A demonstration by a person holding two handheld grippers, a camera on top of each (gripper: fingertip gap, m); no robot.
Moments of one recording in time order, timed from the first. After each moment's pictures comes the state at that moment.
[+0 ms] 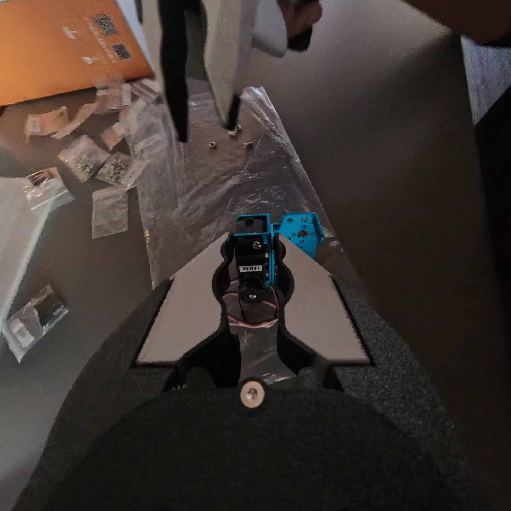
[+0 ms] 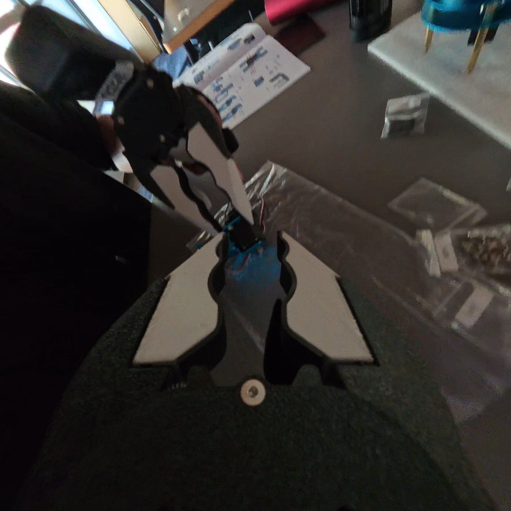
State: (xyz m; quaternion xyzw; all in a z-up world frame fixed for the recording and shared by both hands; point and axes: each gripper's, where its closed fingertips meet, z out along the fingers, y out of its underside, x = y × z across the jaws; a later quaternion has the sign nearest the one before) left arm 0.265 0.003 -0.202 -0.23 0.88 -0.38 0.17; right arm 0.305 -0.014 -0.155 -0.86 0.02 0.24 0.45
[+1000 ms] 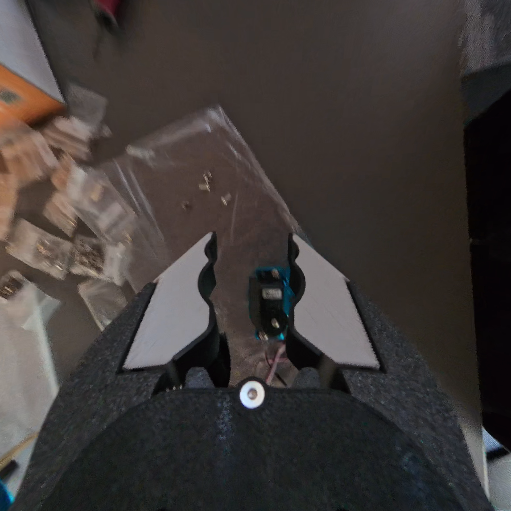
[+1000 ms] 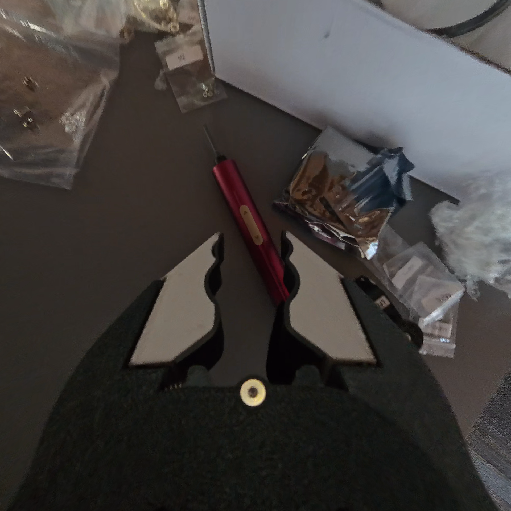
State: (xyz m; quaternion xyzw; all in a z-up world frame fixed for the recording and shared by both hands) left arm 0.309 -0.072 -0.188 -0.14 0.95 -0.26 0.07; right arm 0.483 -0.258 -0.229 -0.93 0.21 -0.09 0.30
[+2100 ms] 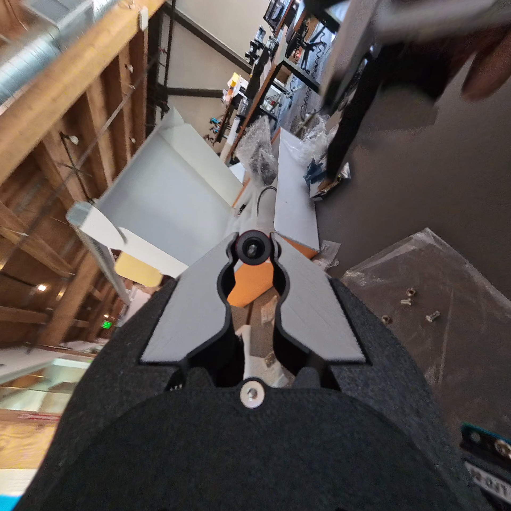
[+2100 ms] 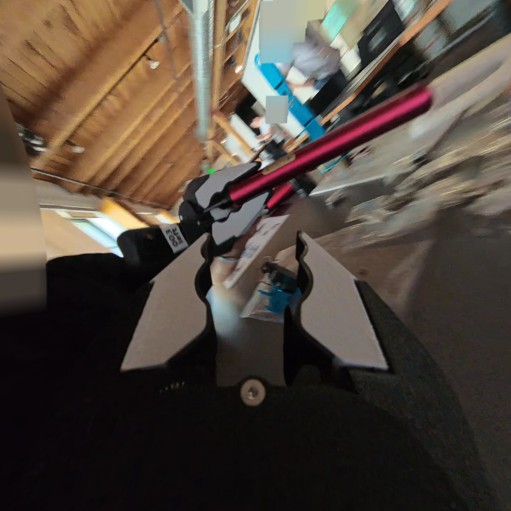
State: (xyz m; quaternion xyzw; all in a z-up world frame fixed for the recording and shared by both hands) left arm 0.374 -0.099 -0.088 0.03 0.74 -0.34 0.59; right arm 0.352 -0.143 -0.108 -0.61 0.26 0.30 0.69
